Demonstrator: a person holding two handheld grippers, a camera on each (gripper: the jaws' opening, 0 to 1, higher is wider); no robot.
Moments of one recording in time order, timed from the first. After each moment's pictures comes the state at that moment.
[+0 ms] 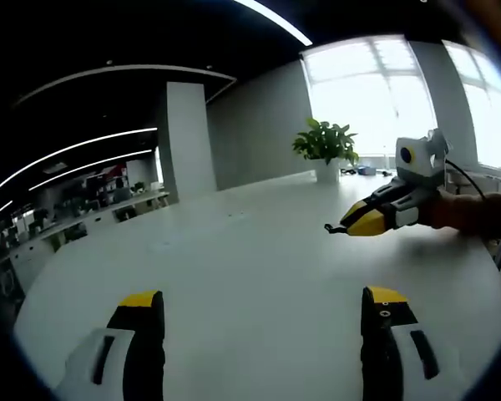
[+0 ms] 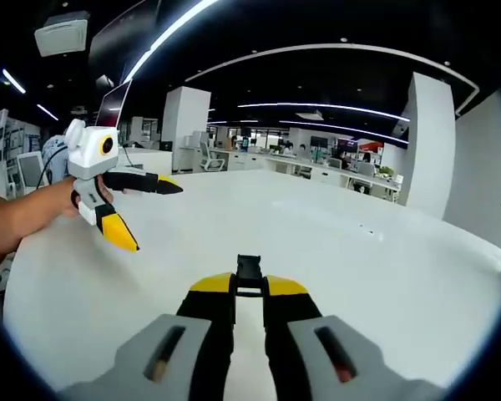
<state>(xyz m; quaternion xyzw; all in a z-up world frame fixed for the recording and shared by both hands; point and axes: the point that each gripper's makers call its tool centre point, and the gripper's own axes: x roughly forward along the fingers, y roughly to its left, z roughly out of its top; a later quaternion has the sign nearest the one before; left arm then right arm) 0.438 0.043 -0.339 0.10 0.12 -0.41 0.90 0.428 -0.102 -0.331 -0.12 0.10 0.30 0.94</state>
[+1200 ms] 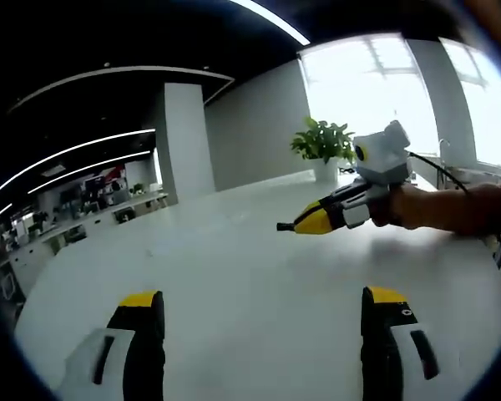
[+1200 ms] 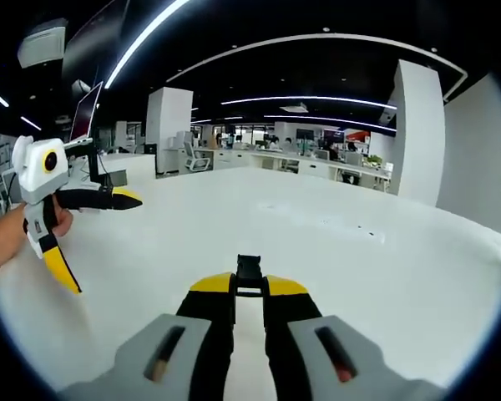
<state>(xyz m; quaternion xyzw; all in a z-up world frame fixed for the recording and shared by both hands) 0.438 0.040 -0.339 0.10 0.12 -0.42 0.90 0.482 -0.086 -0.335 -0.09 0.12 0.27 0.95</state>
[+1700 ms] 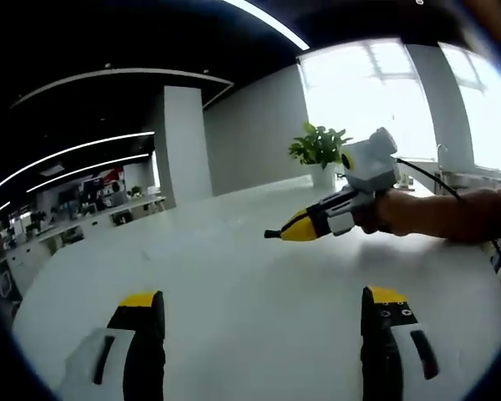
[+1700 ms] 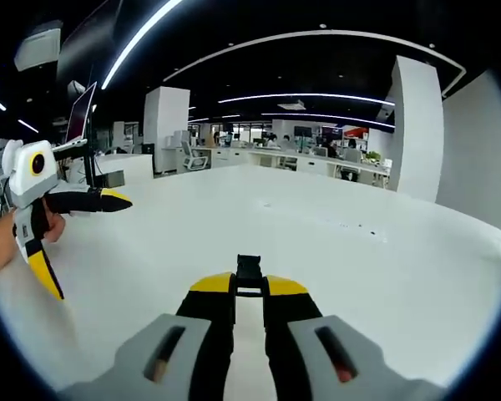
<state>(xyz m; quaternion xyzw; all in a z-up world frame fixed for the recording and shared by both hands) 0.434 0.034 -0.337 0.09 0.11 -0.43 0.89 0.506 -0.091 -0.339 -0.08 0.13 0.26 0.95</state>
